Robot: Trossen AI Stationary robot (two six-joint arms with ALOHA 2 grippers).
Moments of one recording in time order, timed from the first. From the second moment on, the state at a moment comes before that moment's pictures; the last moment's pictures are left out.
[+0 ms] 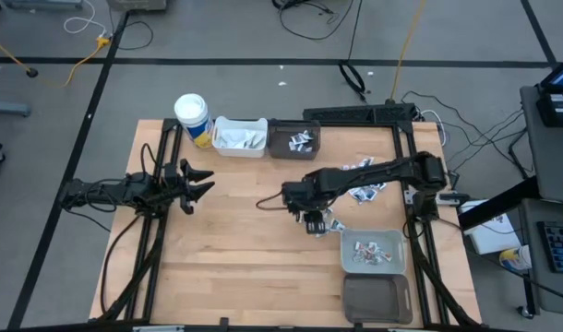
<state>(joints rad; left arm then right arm) -0.06 0.01 0.02 0.13 -0.32 -0.24 0.03 1.91 1.49 -0.99 -0.05 -0.02</state>
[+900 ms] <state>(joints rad) -0.06 0.01 0.02 0.13 -0.32 -0.24 0.05 2.08 1.49 -0.85 -0.05 -0.07</state>
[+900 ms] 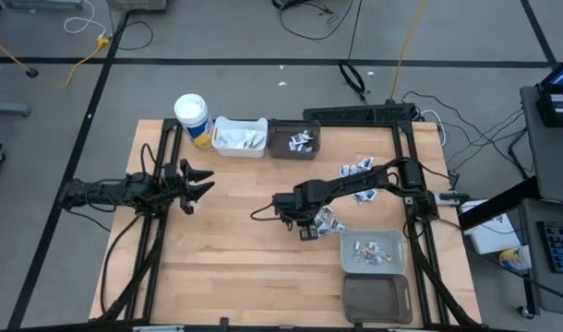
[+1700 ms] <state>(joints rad) -0.06 0.01 0.02 0.13 -0.32 -0.24 -0.05 1.91 1.54 -1.14 -0.13 -0.16</state>
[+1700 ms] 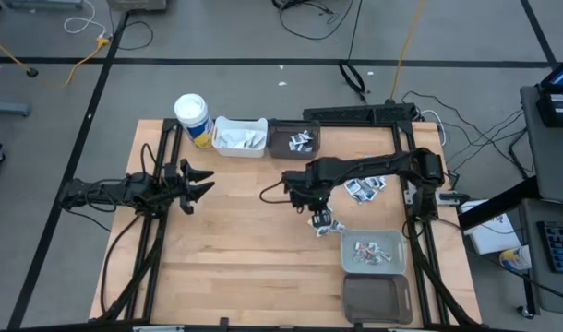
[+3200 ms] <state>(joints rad) -0.07 0.01 0.02 0.13 -0.32 -0.24 -0.52 2.05 1.83 -1.06 0.08 -0.56</state>
